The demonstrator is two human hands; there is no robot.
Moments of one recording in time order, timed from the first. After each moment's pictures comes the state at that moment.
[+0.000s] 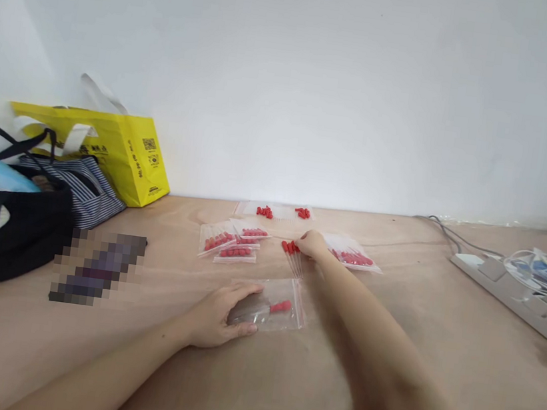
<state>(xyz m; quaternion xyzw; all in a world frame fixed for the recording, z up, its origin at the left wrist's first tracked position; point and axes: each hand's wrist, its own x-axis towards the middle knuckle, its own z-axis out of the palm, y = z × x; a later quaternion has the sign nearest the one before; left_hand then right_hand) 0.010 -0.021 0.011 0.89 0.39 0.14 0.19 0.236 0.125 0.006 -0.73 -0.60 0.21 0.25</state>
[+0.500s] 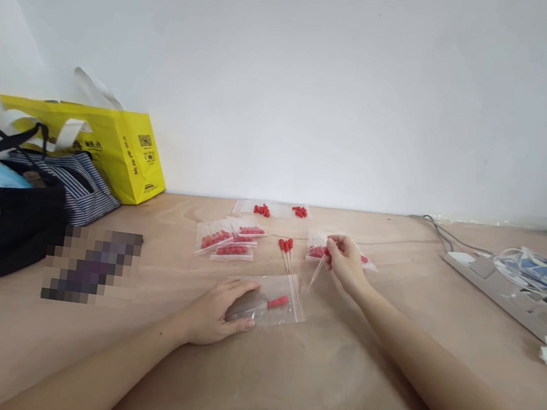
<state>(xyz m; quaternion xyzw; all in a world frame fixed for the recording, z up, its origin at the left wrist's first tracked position) 0.010 -0.021 0.008 0.89 0.39 0.15 0.18 0.285 0.047 0.003 -0.56 -0.52 0.30 0.57</state>
